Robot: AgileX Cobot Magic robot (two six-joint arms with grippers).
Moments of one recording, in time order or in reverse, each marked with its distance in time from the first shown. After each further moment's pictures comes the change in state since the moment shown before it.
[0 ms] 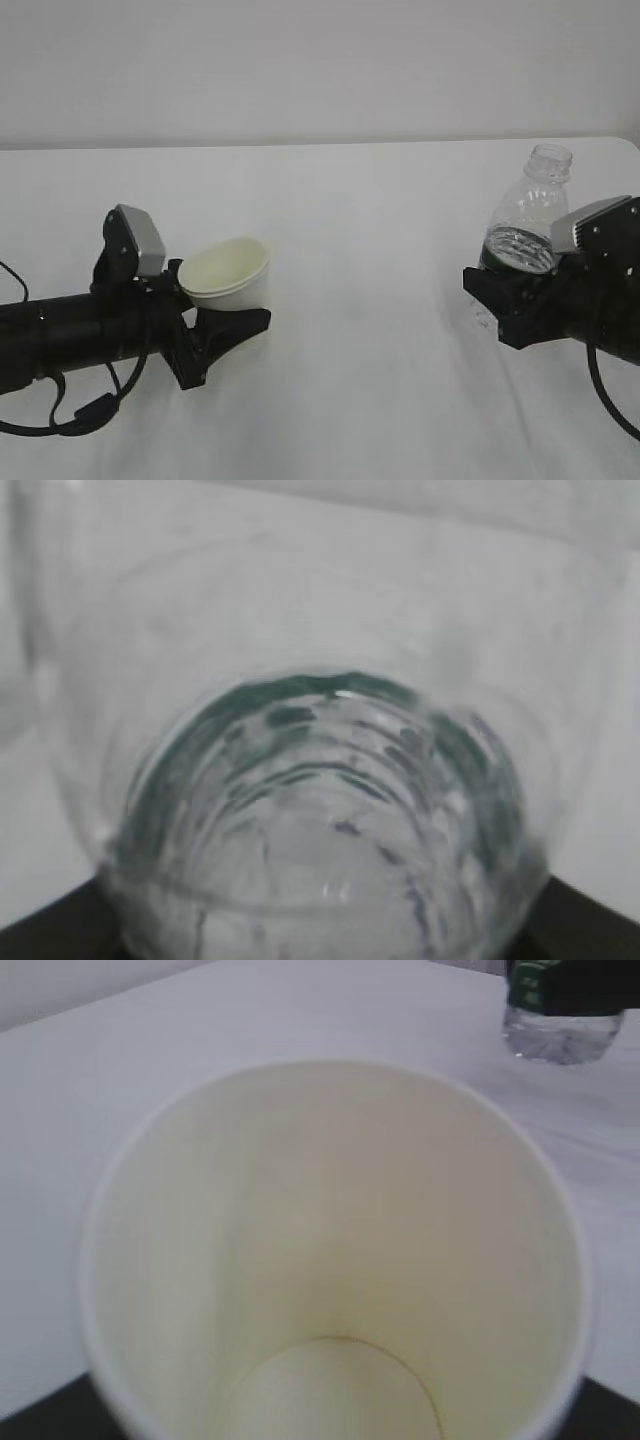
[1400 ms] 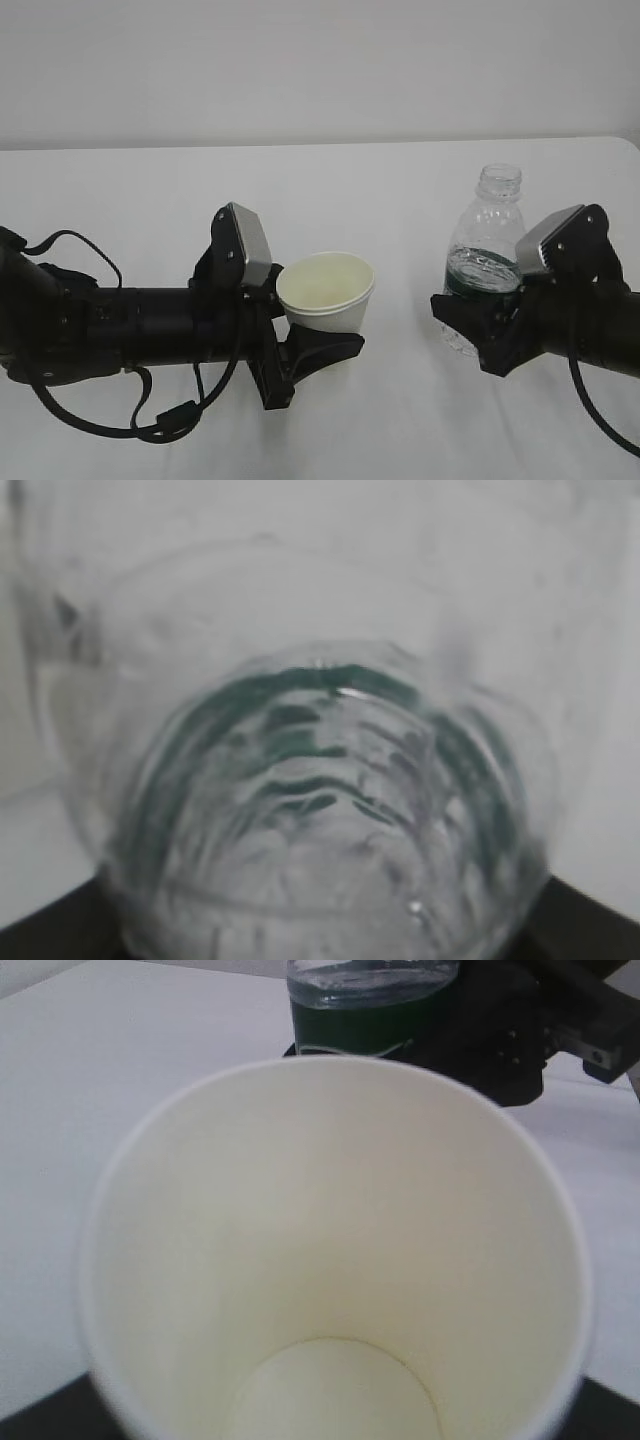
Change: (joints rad) left arm -0.261 0.000 -0.155 0.029 0.127 -0.101; right arm 0.042 0.000 -0.028 -0.186 0.064 0.062
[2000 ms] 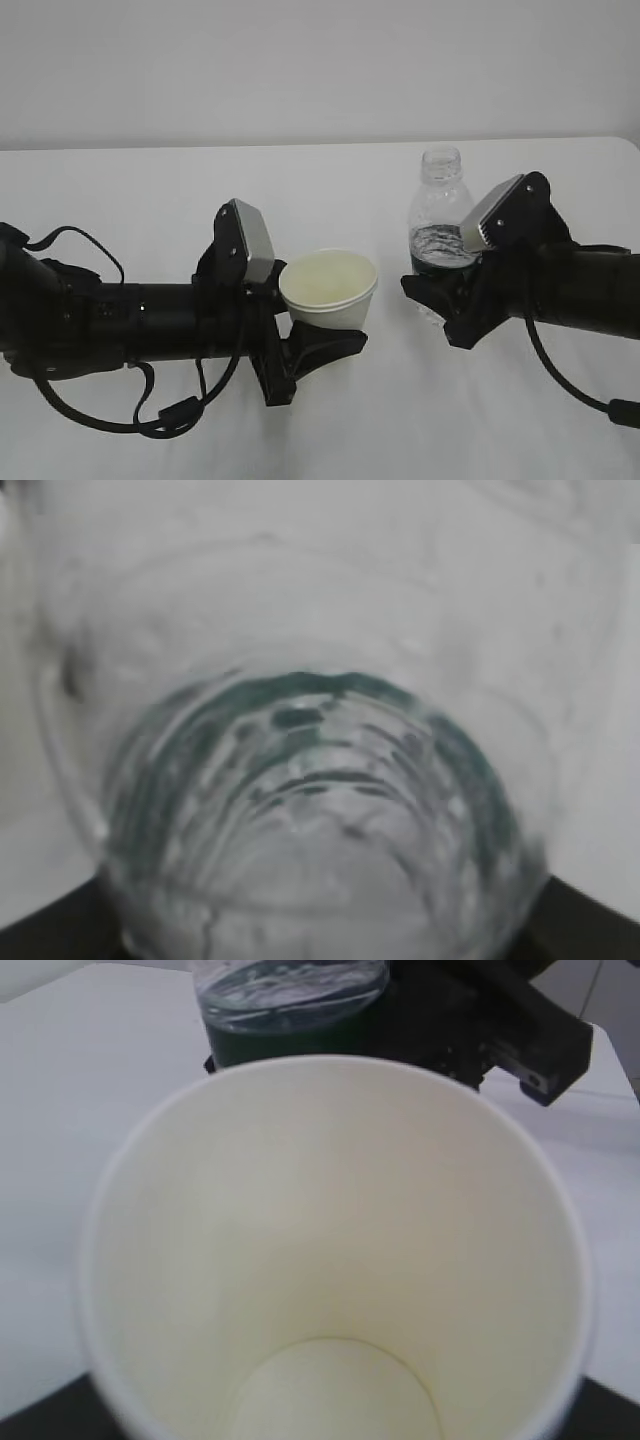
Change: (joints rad) left arm 0.000 0.000 -0.009 0.008 0.002 0.000; right arm 0.092 0.000 -0.156 -0.043 0.172 -0.012
